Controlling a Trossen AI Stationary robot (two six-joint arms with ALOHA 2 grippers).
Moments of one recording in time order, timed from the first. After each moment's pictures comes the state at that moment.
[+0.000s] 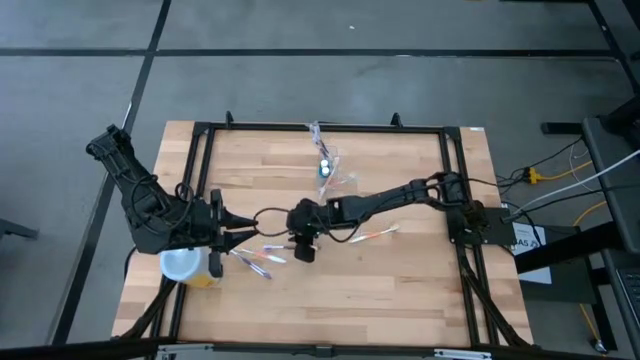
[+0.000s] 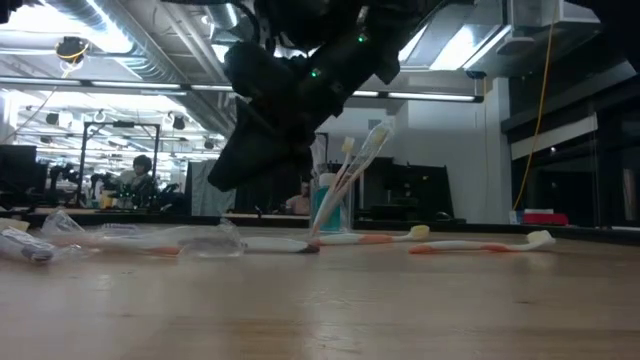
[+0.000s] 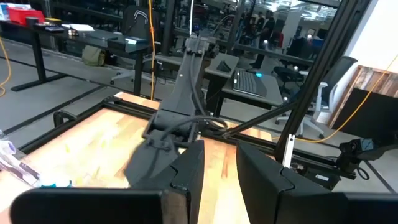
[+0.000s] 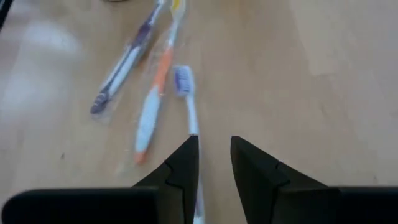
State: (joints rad) left arm -0.84 0.99 1.00 -0.19 -1.02 -0.41; right arm 0.13 2.16 1.53 -0.16 -0.05 0.25
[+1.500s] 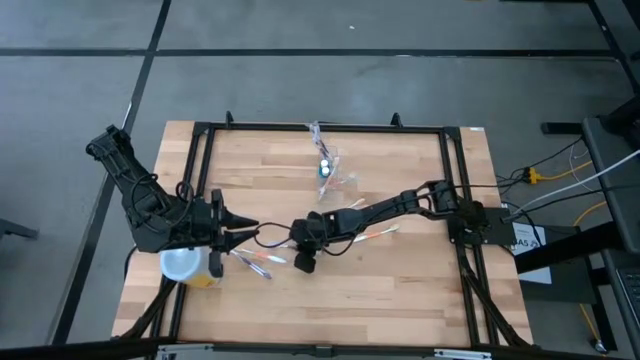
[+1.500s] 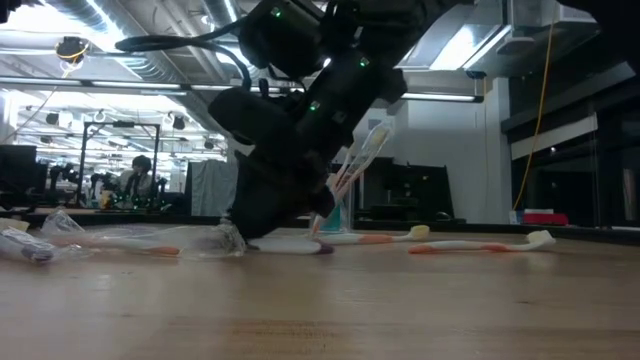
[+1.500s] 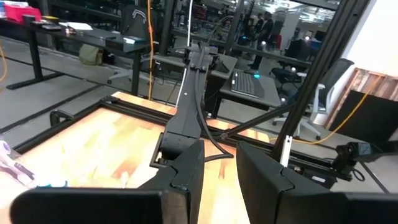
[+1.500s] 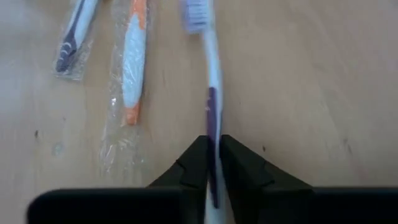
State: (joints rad) left arm -0.83 0.99 1.00 -0.18 -1.01 -0.41; right arm 0.19 2.28 1.54 -0.27 -0.04 0.46
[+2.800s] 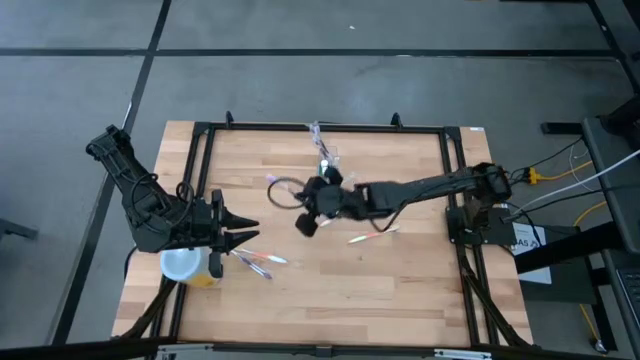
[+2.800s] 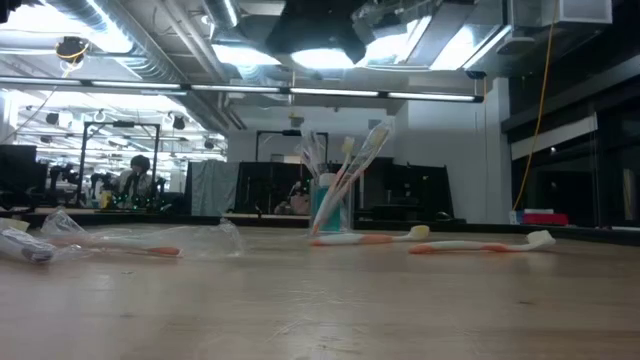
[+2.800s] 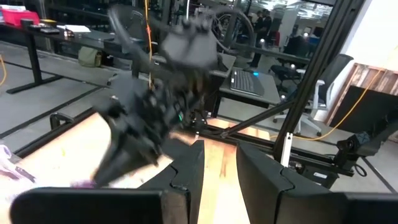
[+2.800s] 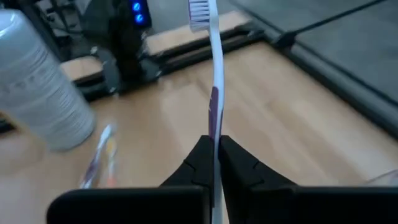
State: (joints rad) left arm -0.83 0.99 1.00 -0.18 -1.00 -0.38; right arm 0.16 1.85 1.53 -0.27 0.47 0.39
